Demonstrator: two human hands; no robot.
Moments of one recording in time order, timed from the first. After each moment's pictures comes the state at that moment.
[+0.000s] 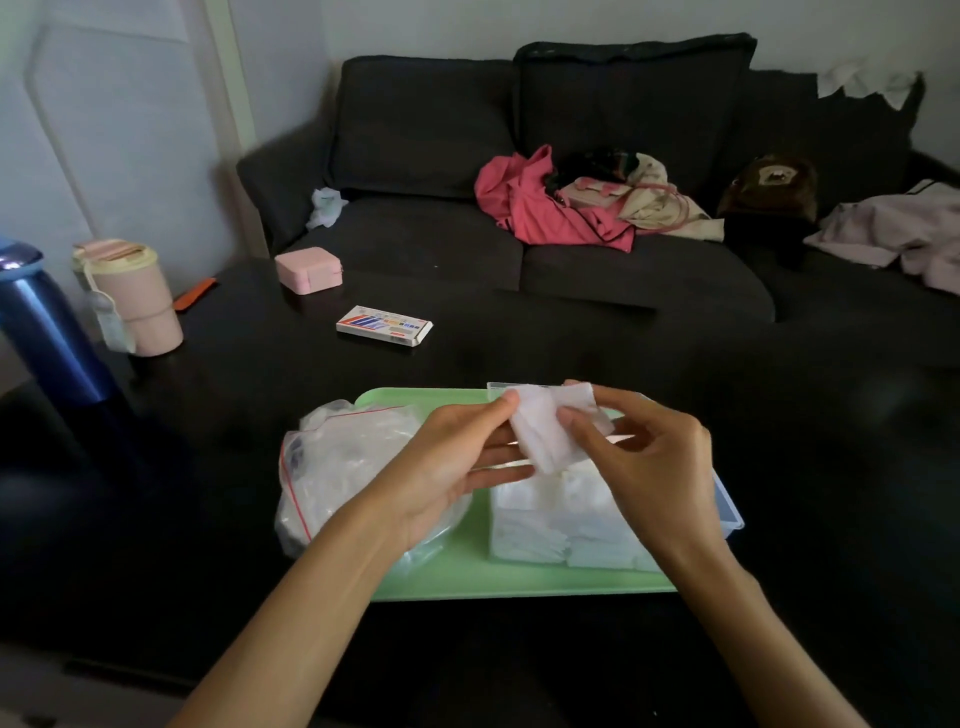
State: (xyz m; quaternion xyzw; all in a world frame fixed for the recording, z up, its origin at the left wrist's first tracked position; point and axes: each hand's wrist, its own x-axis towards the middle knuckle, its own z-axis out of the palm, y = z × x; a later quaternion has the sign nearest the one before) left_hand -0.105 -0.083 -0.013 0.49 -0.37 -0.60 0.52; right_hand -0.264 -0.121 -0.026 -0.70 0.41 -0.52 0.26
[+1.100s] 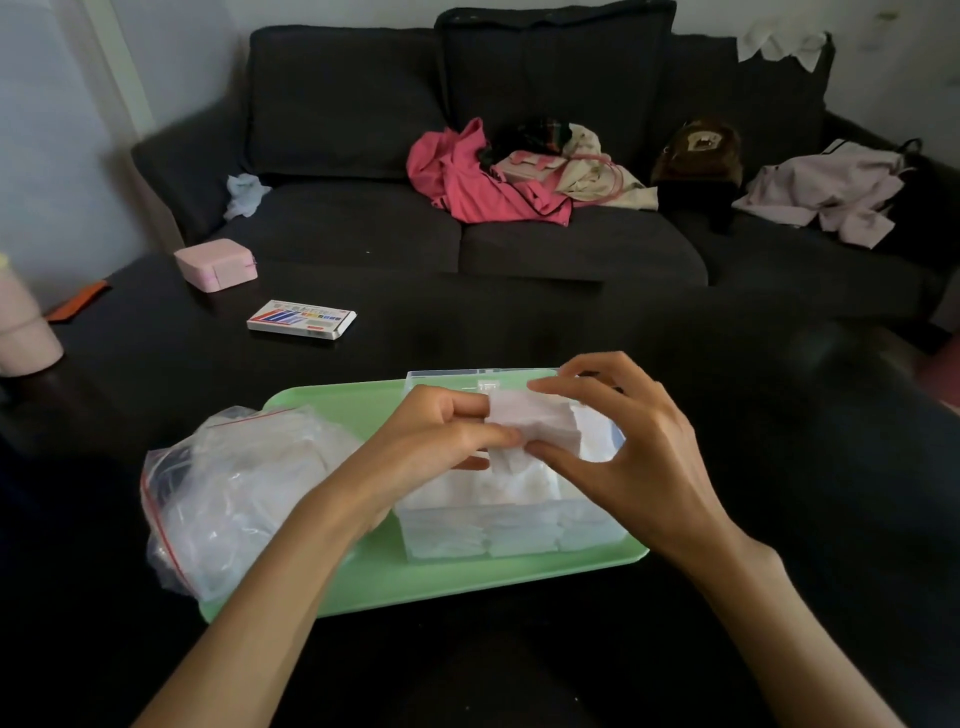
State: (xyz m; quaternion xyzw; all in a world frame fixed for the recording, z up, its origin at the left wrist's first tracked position) left_hand -0.147 -0.115 -0.013 0.54 -0.55 -0.50 0.40; right_hand -0.333 -0.143 -0.030 -0.84 0.38 -0.39 0.01
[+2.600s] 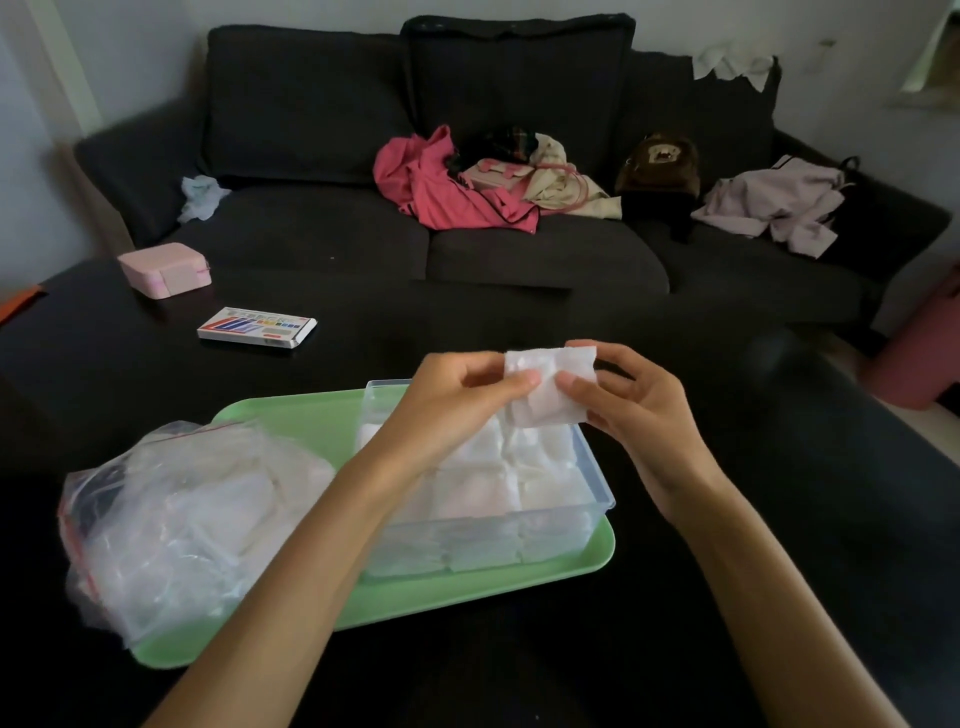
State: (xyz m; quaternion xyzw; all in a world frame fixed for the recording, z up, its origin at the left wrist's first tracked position) left_hand -0.183 -0.144 -0.005 0.50 -0.58 -0.42 0.48; right_hand -0.352 -0.167 -0.012 -0.59 0.42 -0.49 0.50
